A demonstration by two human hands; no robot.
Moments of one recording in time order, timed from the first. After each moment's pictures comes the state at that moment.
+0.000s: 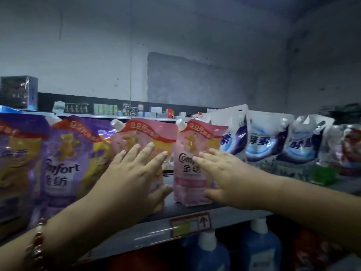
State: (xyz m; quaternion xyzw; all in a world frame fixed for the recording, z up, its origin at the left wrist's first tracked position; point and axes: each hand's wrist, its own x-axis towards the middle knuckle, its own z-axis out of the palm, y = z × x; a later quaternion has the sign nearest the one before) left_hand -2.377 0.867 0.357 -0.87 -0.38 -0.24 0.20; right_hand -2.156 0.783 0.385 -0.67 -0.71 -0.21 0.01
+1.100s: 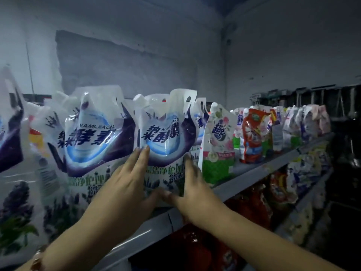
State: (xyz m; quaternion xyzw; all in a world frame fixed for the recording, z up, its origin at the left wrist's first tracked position) left_hand -1.906 0.863 0.315 -0.90 -0.26 -0.34 0.03; right_hand -1.741 0.781 0.289 -0.74 -0.55 -0.03 0.38
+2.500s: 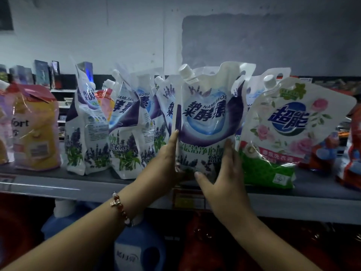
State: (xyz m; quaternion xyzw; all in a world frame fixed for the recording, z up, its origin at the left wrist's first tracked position) left_hand -1.785 0.856 0.281 -0.78 -0.50 -0.37 -0.05; right_hand -1.617 0.807 0.254 -0.50 -0.68 0.01 0.54
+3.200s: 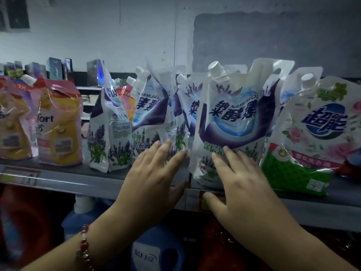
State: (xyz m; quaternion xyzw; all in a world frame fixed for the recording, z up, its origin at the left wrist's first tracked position) left_hand -1.854 0.798 0.270 -0.76 -0.50 -0.29 0.28; right_hand -1.658 0.744 0.302 -0.58 -0.77 -0.13 0.22
